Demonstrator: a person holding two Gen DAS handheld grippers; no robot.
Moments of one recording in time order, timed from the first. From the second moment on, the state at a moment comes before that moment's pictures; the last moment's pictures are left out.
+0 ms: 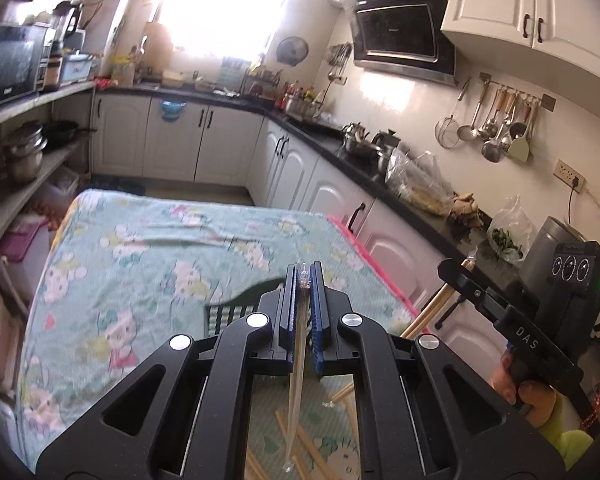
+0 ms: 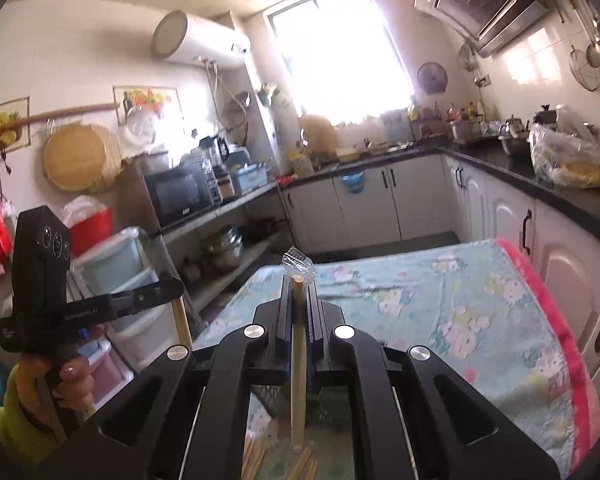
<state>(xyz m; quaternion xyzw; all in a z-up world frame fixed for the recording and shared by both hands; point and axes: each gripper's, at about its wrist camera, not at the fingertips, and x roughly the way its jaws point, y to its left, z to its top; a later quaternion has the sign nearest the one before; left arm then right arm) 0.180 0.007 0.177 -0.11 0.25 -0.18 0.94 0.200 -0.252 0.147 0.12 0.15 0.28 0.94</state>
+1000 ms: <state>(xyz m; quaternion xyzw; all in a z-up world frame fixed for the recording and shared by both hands) 0.234 -0.002 0.196 -0.07 0.11 -0.10 0.99 0.253 -0.265 0.148 0.14 0.11 0.20 0.96</state>
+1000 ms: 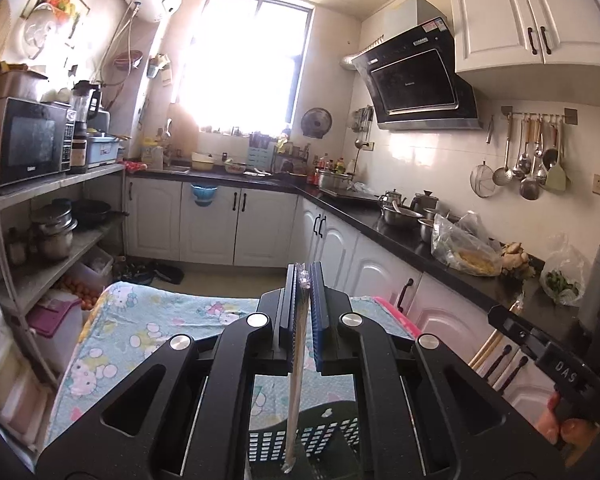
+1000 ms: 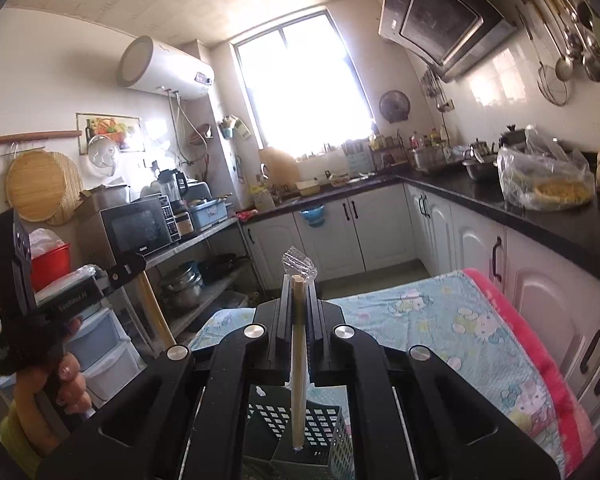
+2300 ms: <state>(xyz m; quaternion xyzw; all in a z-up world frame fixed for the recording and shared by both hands) 0.241 0.026 0.111 -0.13 0.18 -0.10 0.97 0.252 -0.256 0.092 0.15 0.17 0.16 0.96</state>
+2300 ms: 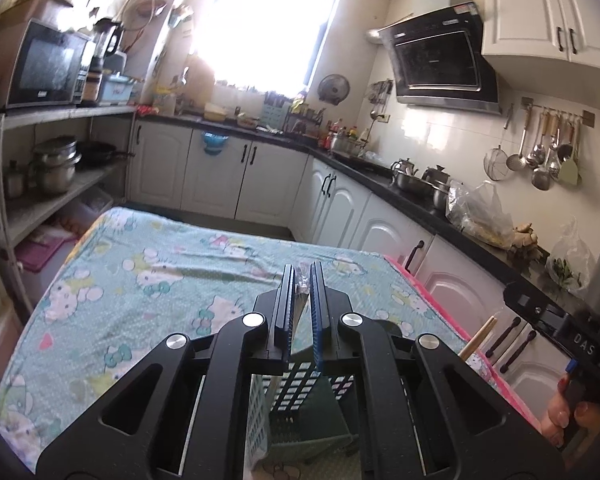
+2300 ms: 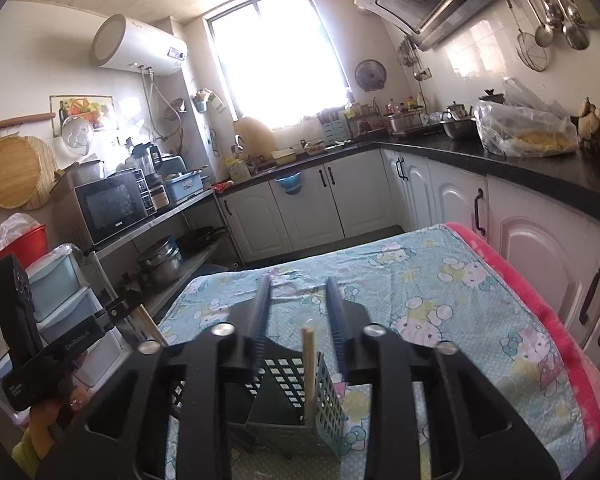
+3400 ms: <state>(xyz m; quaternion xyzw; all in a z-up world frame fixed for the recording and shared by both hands) 0.179 0.045 0.107 -0.16 0.19 -0.09 0.96 0.217 -0.280 0.063 0.14 0.22 0.15 0.95</state>
